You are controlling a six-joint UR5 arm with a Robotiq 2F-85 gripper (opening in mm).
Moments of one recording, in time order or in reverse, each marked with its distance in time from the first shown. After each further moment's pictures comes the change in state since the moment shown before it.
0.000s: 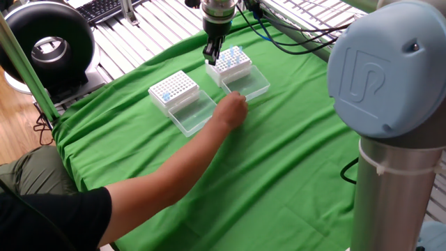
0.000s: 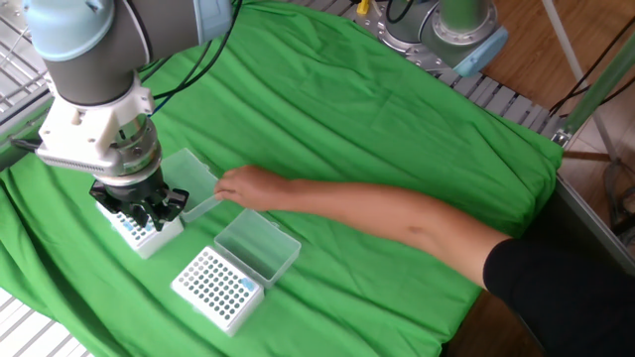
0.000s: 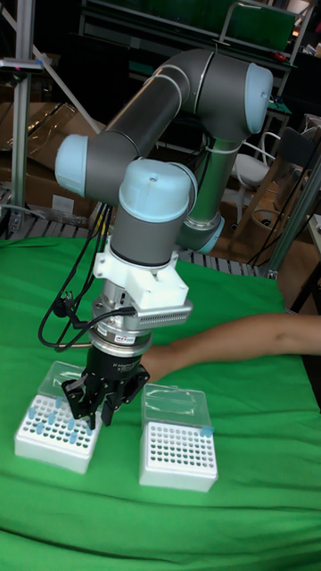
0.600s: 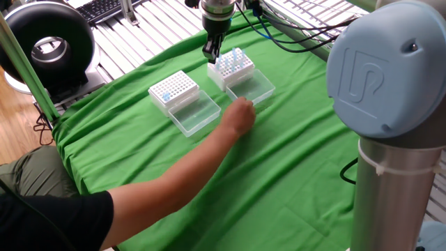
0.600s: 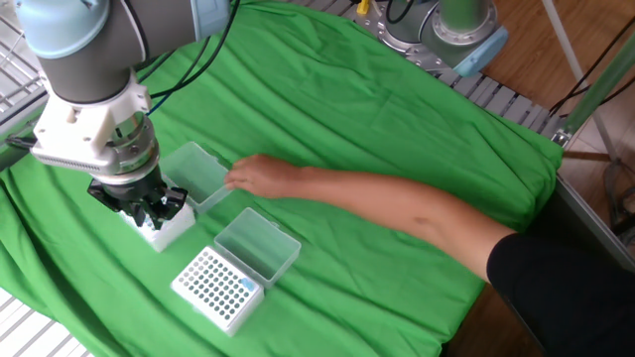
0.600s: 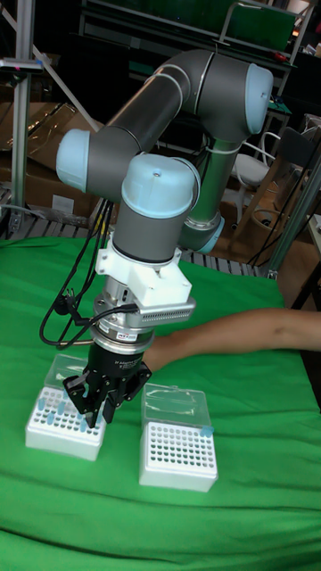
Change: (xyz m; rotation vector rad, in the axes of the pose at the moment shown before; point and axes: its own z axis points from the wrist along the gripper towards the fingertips) arm -0.002 0.002 -0.006 -0.005 0.008 0.007
